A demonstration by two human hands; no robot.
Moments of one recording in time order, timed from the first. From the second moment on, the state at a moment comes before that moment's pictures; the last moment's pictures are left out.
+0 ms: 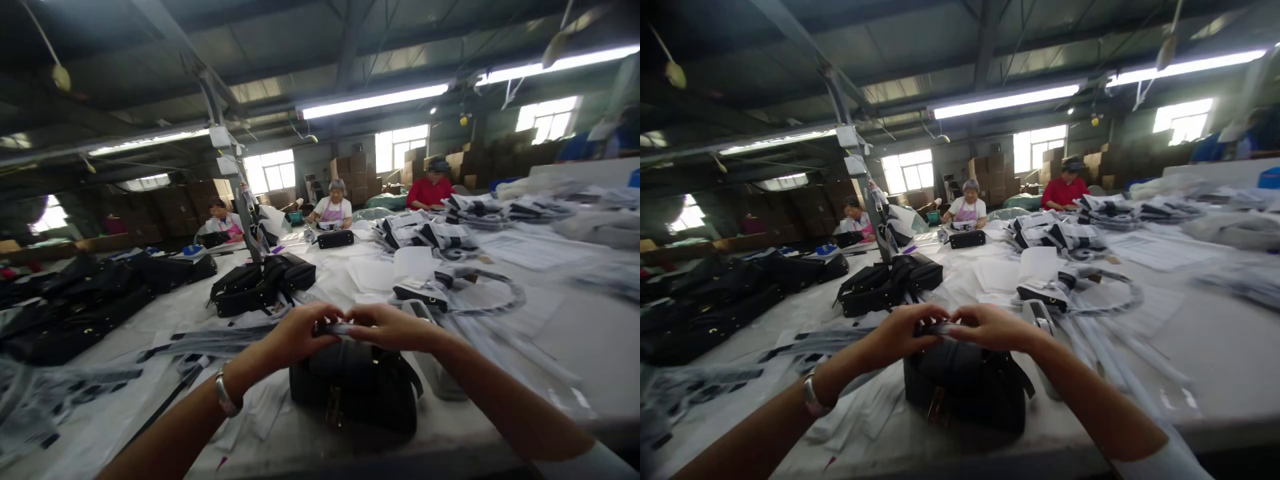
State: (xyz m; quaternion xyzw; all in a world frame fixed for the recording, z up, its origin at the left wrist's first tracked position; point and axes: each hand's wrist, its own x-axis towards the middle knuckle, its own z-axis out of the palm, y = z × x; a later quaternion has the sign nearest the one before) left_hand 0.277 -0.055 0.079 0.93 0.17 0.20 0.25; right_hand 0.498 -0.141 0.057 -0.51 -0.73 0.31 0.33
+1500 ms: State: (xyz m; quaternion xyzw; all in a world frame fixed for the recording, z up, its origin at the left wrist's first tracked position) left_hand 0.150 0.049 0.143 0.75 0.27 0.47 0.38; right_hand 0.564 -0.144 0.120 -0.48 -0.50 0.46 0.56
